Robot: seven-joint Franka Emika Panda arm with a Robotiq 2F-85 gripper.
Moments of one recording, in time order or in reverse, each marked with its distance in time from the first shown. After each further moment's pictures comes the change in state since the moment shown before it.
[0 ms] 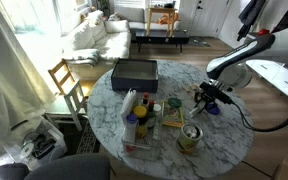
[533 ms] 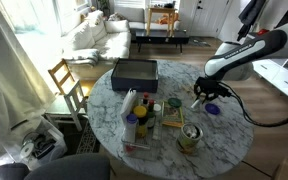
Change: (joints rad) arm 0.177 -0.095 -0.124 -0.031 -0.338 0.084 0.249
